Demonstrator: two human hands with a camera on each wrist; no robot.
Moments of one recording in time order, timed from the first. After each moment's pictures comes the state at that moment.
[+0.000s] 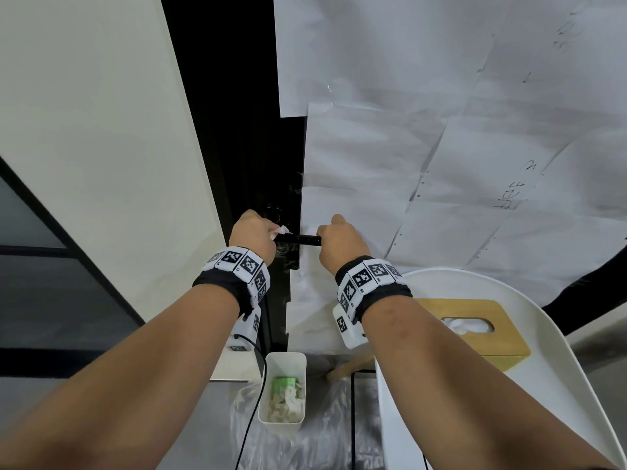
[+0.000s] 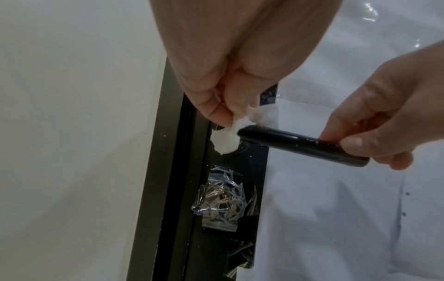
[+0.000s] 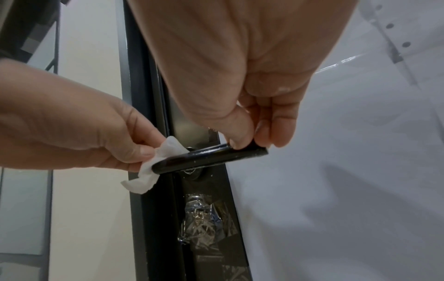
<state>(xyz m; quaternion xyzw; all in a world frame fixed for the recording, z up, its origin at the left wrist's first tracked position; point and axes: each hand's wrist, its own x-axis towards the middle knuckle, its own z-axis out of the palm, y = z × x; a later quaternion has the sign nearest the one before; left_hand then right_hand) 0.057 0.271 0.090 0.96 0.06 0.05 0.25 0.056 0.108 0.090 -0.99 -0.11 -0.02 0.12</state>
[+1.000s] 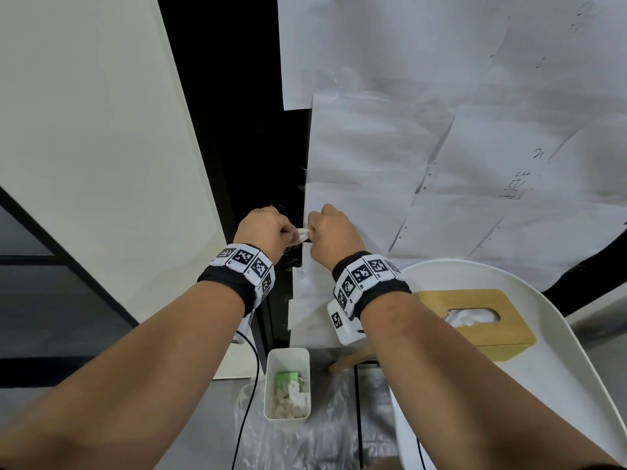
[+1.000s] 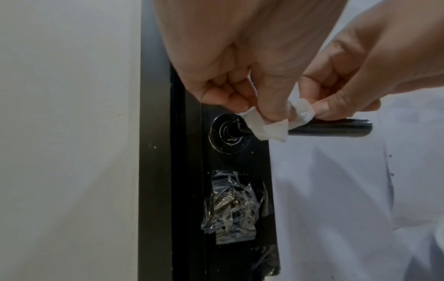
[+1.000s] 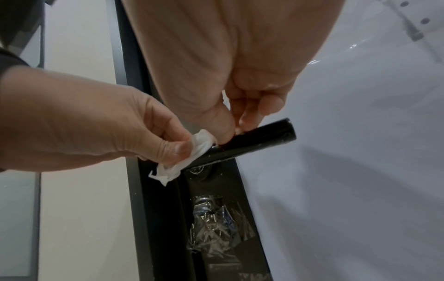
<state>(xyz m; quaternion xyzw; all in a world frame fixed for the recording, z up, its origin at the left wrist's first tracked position) 0.065 0.270 0.103 0.99 -0.04 0.00 0.17 0.068 0.131 0.084 -0.97 -0.15 -0.07 0.16</state>
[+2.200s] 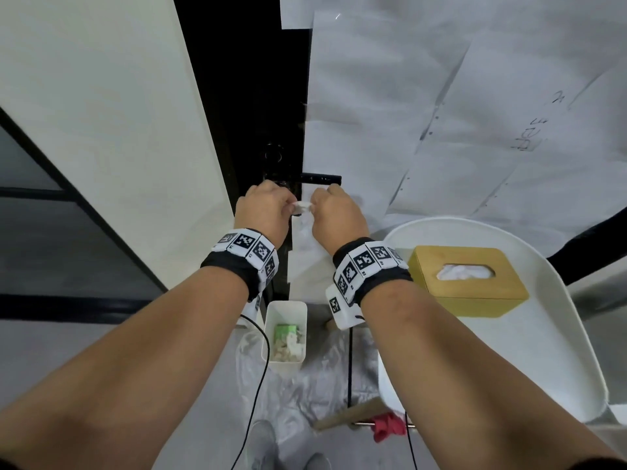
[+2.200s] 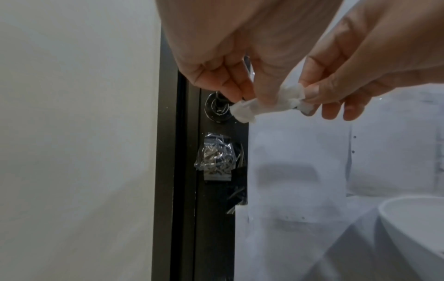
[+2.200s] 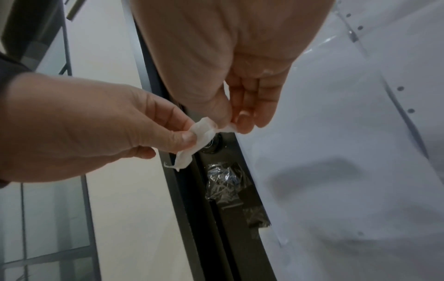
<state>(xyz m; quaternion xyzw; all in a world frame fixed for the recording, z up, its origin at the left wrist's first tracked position) 0.001 0.252 0.042 0.96 -0.02 0.16 0.23 0.013 0.115 0.043 -0.96 -0.15 -0.11 0.18</state>
